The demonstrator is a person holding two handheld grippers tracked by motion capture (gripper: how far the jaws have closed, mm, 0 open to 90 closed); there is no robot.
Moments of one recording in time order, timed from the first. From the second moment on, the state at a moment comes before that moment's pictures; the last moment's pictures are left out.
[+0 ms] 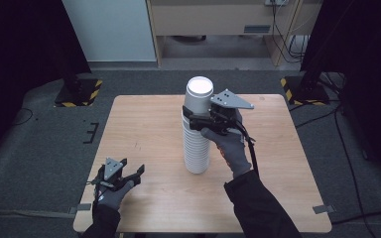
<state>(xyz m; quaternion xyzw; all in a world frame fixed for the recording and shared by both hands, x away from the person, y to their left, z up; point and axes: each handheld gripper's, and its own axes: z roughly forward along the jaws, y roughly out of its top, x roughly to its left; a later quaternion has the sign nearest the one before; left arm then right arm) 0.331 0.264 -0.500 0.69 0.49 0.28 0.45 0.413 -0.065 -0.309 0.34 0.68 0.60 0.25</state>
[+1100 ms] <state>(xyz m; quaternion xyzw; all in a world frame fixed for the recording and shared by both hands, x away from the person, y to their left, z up) 0.331 0.264 -0.500 0.69 0.49 0.28 0.45 0.403 -0.084 -0.251 0.33 0.63 0.65 0.26</state>
